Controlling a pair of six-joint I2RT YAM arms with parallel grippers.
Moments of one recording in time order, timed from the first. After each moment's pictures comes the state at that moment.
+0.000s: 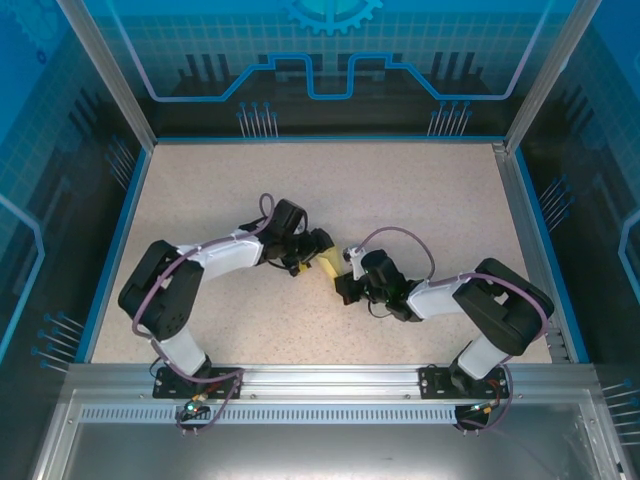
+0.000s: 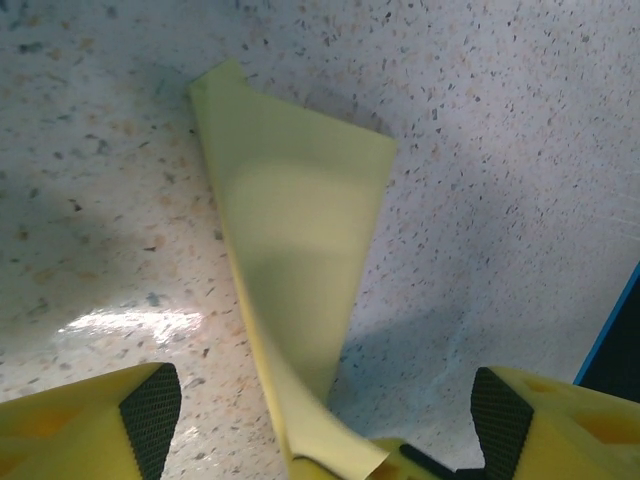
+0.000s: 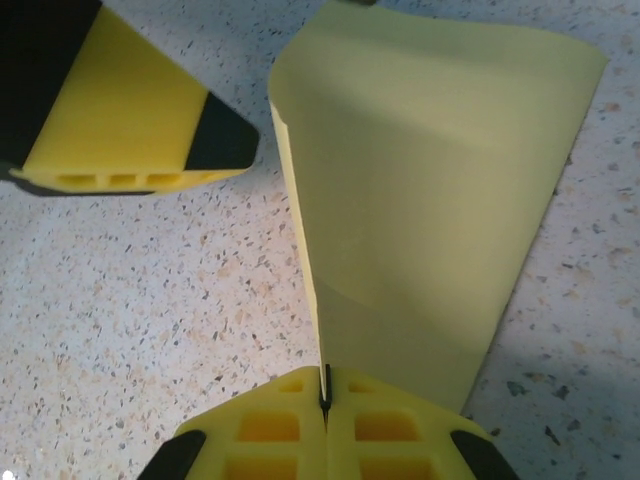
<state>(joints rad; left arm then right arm) -0.53 1.71 0.99 -0.26 0.33 -1.15 0.76 1.61 0.47 0.49 -0.15 0.42</state>
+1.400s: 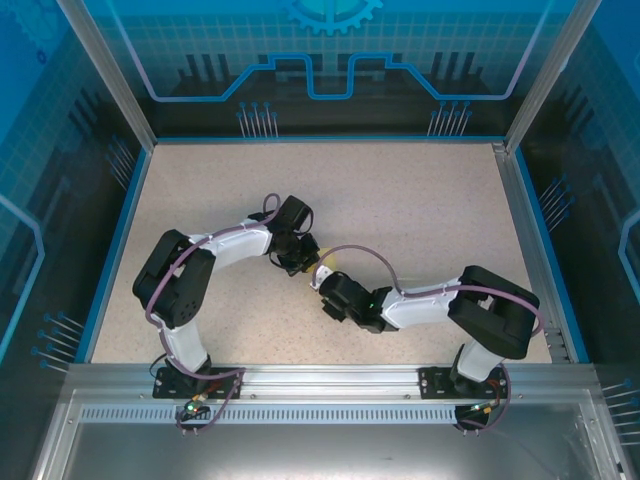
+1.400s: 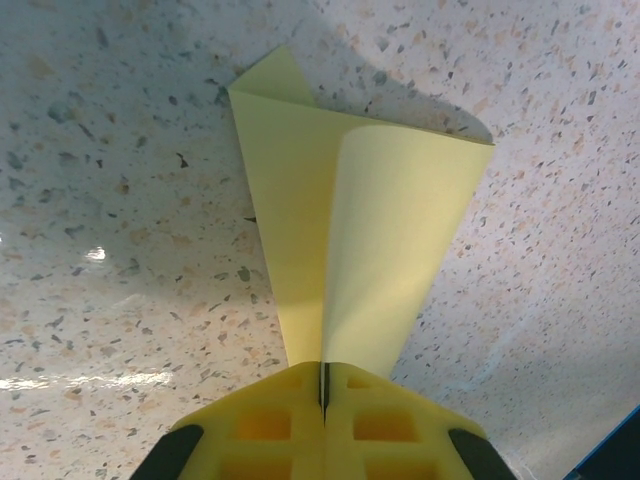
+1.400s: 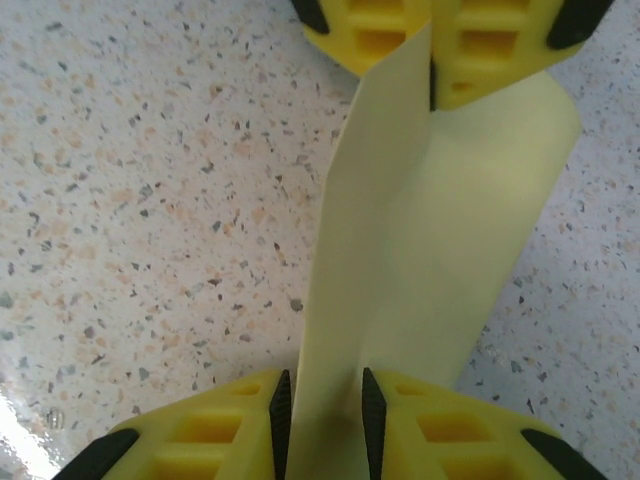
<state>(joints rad) -0.52 1.80 1.11 -0.50 0.34 -1.15 1.07 1.64 0.68 0.04 0.38 0.05</state>
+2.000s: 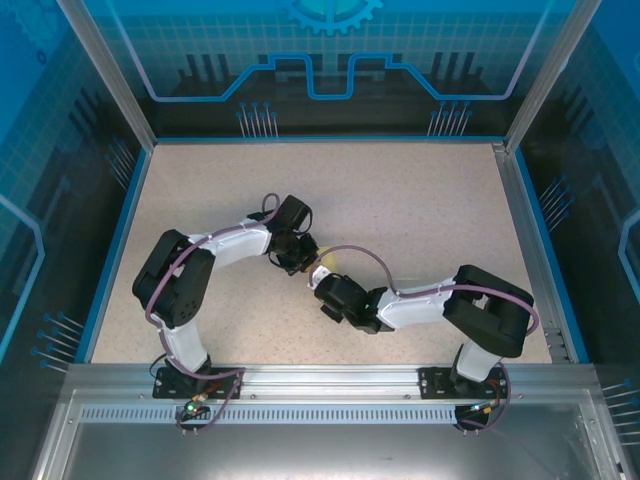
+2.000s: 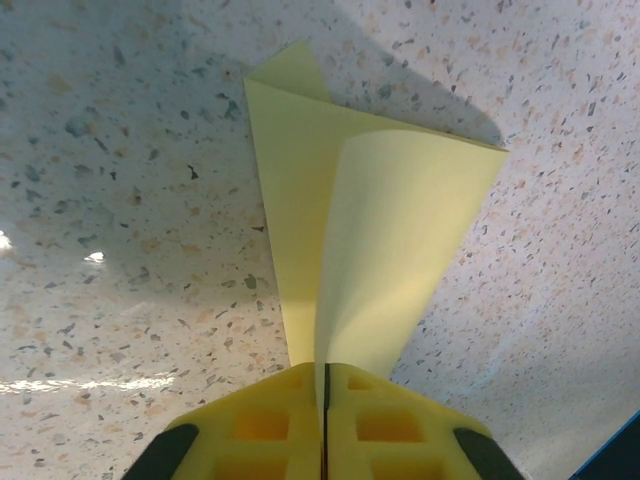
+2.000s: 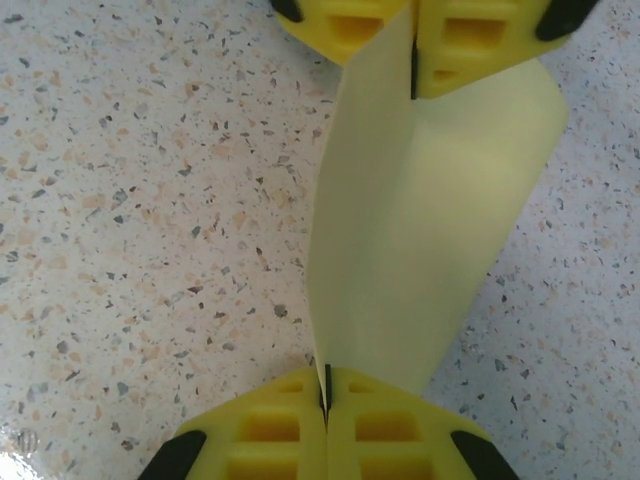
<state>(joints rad) -0.52 1.80 1.11 -0.50 0.33 -1.15 1.08 1.66 0.70 0.02 0.43 0.07</state>
